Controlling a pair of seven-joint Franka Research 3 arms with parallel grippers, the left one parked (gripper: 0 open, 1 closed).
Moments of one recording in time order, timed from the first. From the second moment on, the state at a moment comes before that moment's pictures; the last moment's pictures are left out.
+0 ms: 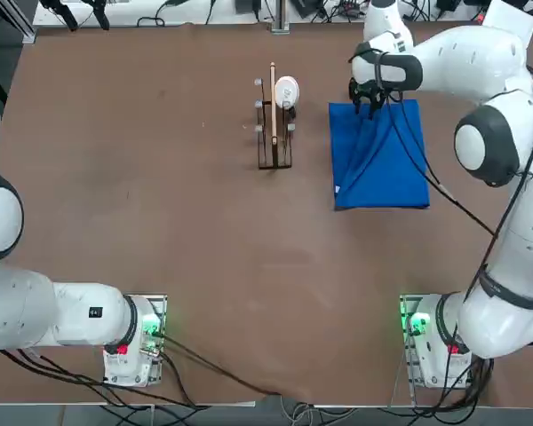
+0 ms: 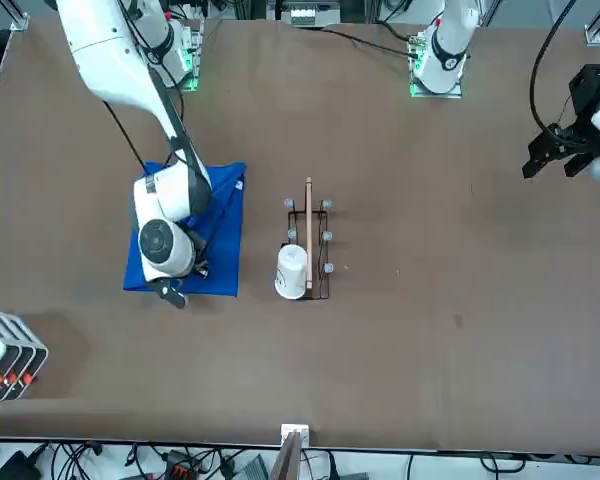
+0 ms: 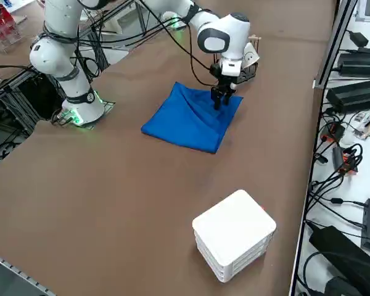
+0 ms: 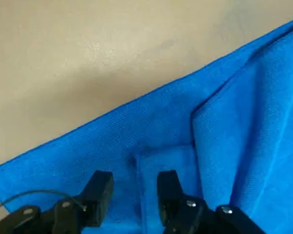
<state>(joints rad) 0.33 0.67 -0.01 -1.63 -0.07 2.14 0.85</state>
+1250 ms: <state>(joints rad) 0.31 0.67 0.00 -1.70 -0.06 2.22 0.85</state>
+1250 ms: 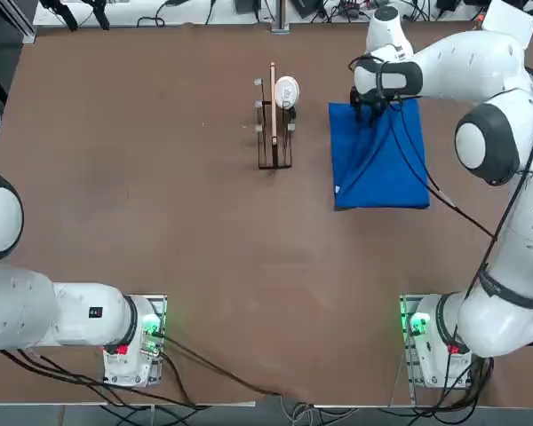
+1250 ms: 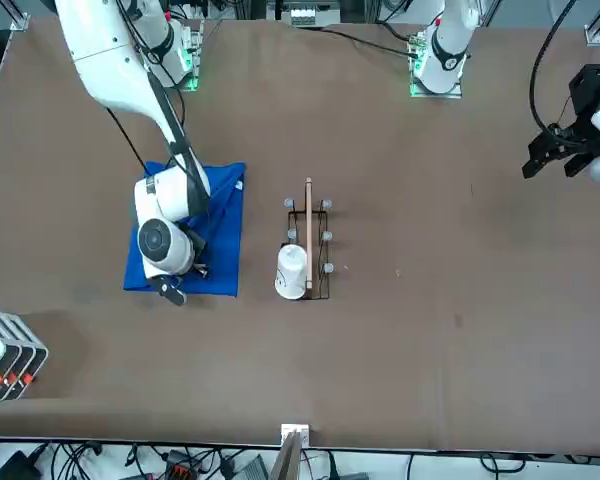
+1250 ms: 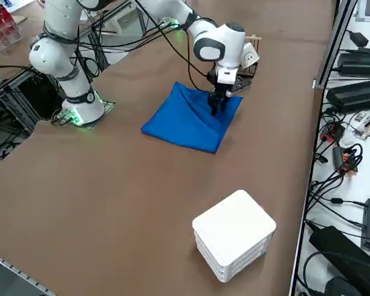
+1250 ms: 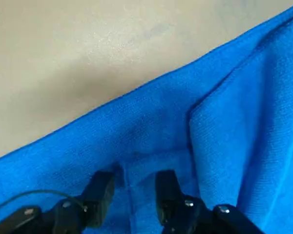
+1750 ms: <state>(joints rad) 0.31 0.67 0.00 -1.70 -0.06 2.22 0.85</state>
